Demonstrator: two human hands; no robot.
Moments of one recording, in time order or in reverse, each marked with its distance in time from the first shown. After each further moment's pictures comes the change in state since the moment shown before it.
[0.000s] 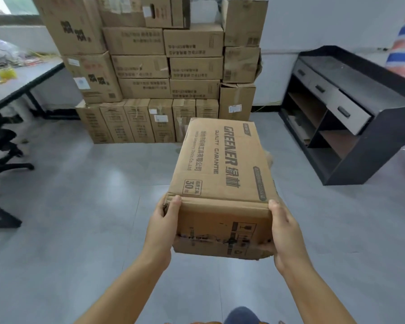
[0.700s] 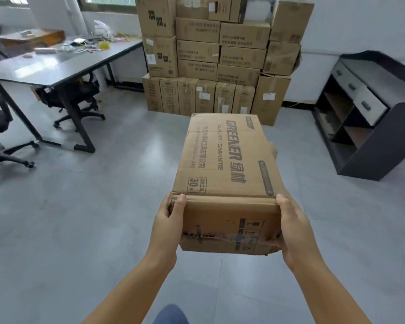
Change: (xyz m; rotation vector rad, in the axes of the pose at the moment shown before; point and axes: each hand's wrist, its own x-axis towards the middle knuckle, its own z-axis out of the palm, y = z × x) left_hand -0.451 -0.150 -0.095 -0.092 0.216 0.051; right_hand -0.376 0.084 -0.179 -0.046 -0.221 -0.008
